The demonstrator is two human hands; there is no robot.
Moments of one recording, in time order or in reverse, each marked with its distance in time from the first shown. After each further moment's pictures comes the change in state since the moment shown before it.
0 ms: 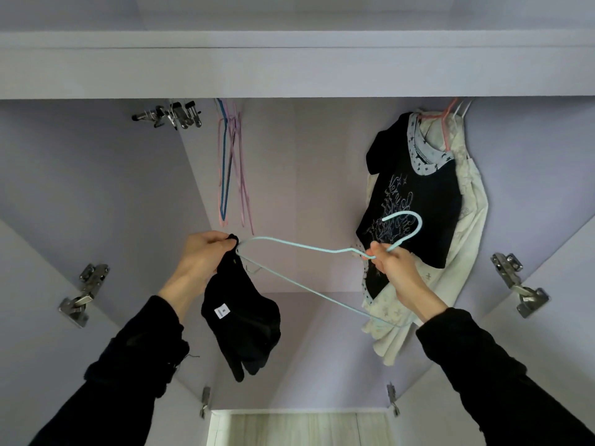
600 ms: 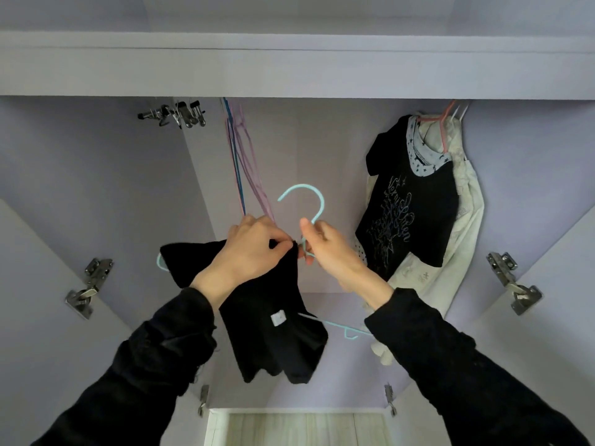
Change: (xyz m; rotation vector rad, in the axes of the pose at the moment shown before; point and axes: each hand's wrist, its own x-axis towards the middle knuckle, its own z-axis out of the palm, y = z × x) left_hand -0.038 0.027 0.029 0.865 -0.247 0.680; right_hand -0.045 -0.069 0.075 -0.164 -0.310 -0.218
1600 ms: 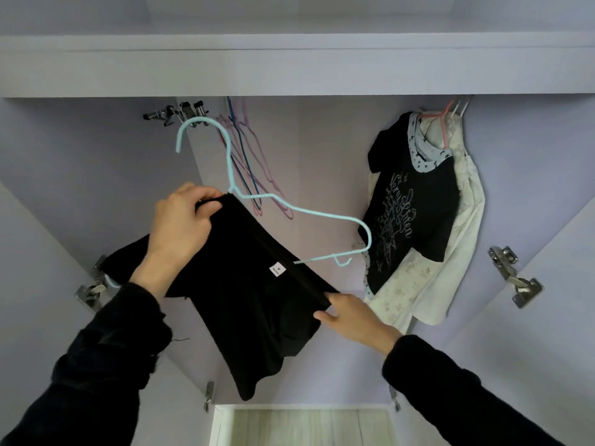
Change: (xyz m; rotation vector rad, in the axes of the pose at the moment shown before) left_hand -0.020 -0.044 -0.054 -0.056 0.510 -0.140; right_hand -0.040 0.110 0.004 -0.663 -0.253 -0.031
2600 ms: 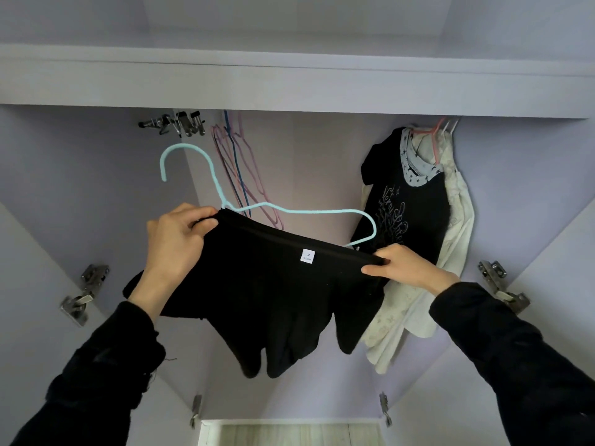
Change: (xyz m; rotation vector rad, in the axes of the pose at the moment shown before) left_hand -0.010 -0.004 0.007 -0.195 0.016 -0.092; right_hand 0.017 0.052 -0.125 0.132 0.073 0.108
